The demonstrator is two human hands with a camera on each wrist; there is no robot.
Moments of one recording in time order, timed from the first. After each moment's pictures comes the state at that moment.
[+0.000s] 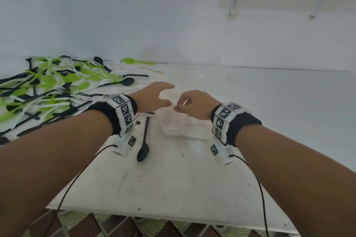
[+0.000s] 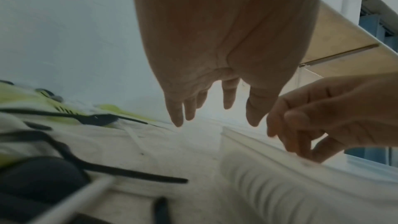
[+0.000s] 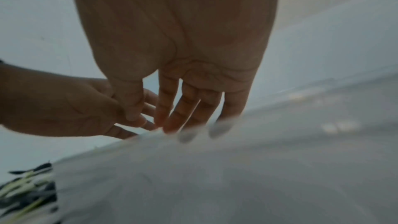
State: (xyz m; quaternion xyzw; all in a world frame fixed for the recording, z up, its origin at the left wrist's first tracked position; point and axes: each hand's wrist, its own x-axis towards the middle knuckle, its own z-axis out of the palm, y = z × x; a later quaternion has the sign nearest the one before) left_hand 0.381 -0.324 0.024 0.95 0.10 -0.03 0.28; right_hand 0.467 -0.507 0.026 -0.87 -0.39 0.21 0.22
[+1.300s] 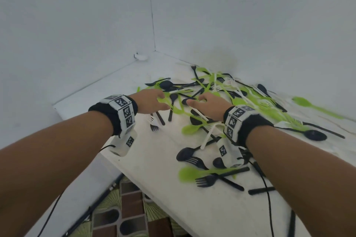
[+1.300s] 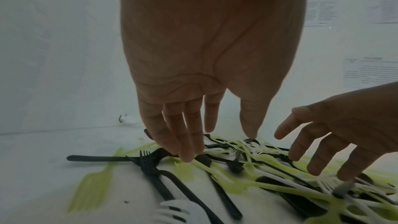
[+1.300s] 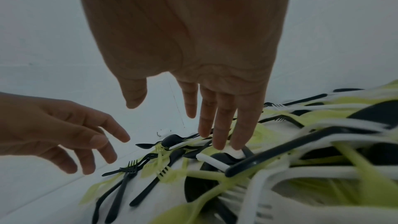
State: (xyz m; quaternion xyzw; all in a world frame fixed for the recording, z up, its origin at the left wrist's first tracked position) left_hand 0.024 0.134 0.054 0.87 0.43 -0.06 0.21; right_hand 0.228 0.009 0.043 -0.80 -0.51 0.26 0.17
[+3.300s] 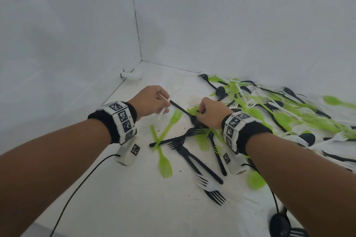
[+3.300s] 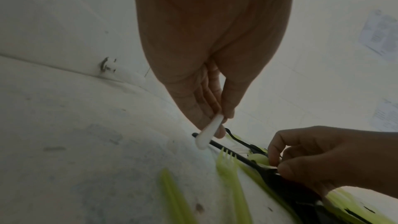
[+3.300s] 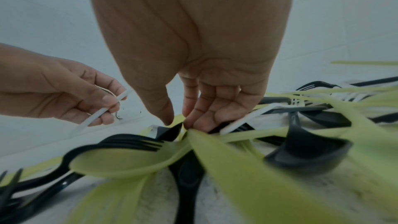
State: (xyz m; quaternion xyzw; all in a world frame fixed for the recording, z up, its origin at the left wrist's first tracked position) left_hand 0.047 0.403 0.004 0.78 0.30 0.07 0.55; right_hand 0.204 0.225 -0.008 -0.89 -0.40 0.19 0.11
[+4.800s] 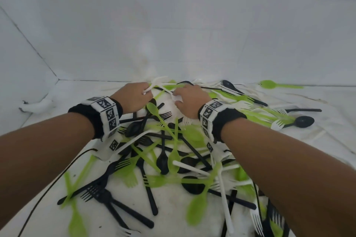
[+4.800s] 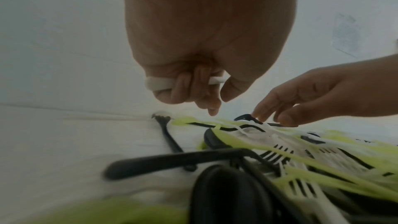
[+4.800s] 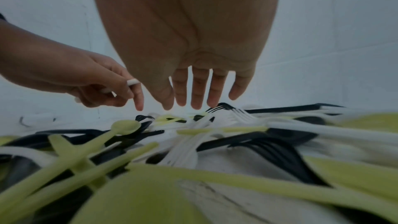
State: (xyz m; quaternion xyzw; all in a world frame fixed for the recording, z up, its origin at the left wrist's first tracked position) left_hand 0.256 0.346 0.007 0.96 0.16 -0.01 0.23; right_hand 0.365 0.156 -0.006 -0.90 -0.41 0.12 0.06
